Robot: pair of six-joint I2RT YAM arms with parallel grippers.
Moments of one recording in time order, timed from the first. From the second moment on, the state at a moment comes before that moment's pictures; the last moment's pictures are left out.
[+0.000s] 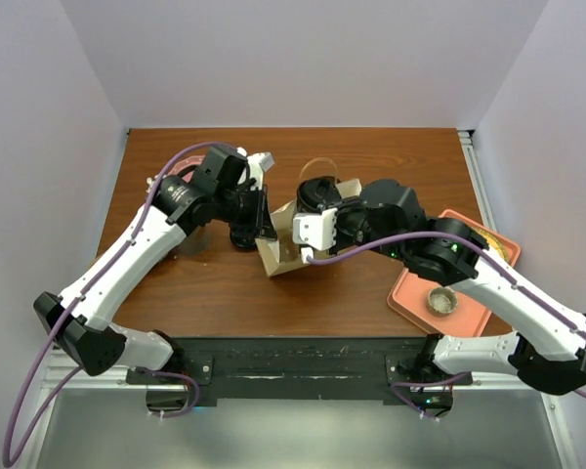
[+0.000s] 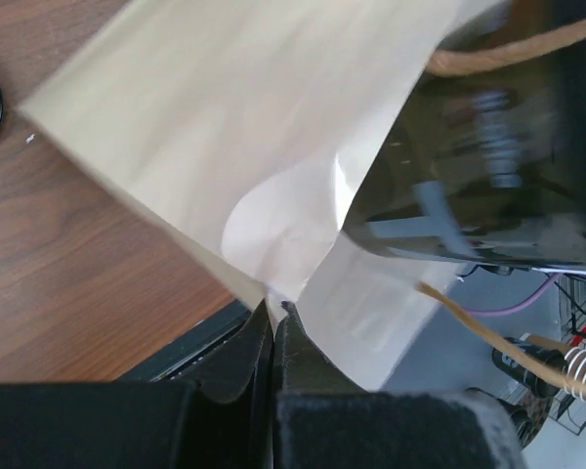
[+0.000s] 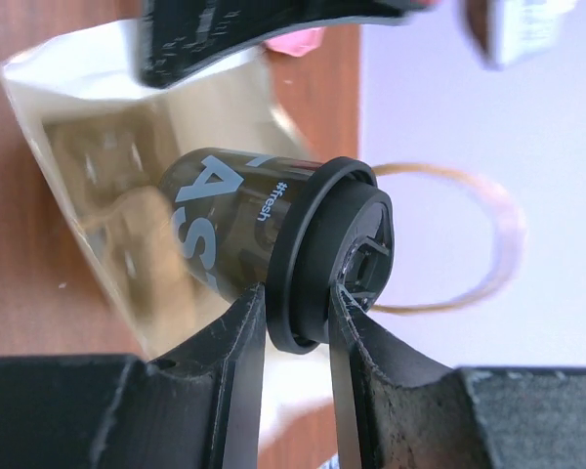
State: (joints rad) left arm -0.63 1.36 1.52 -1.01 0.30 -0.51; right arm 1.00 1.17 1.48 -0.79 0.12 -0.97
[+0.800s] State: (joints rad) left arm -0.62 1.36 1.54 -1.15 0.30 -0.49; right arm 0.83 1.33 1.61 -0.52 0.55 -1.00
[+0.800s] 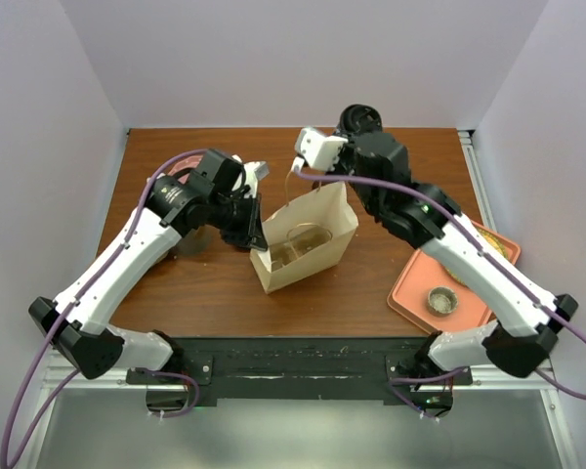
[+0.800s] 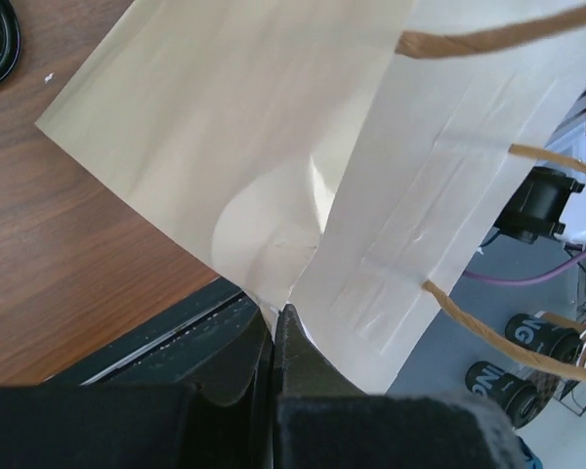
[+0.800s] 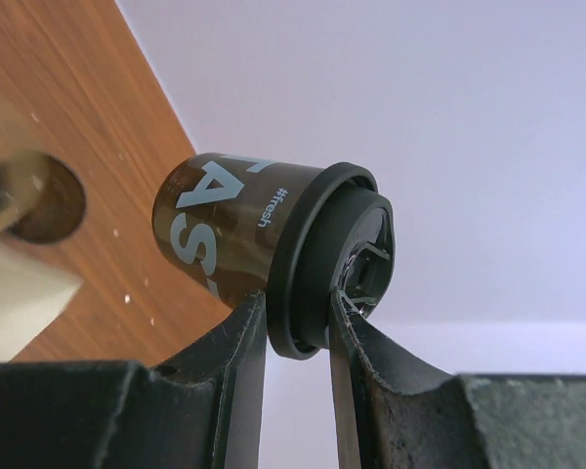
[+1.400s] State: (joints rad) left arm -0.60 1.23 1.48 -1.27 0.27 -0.42; right arm 0.66 1.67 1.51 -0.78 0.75 -0.43
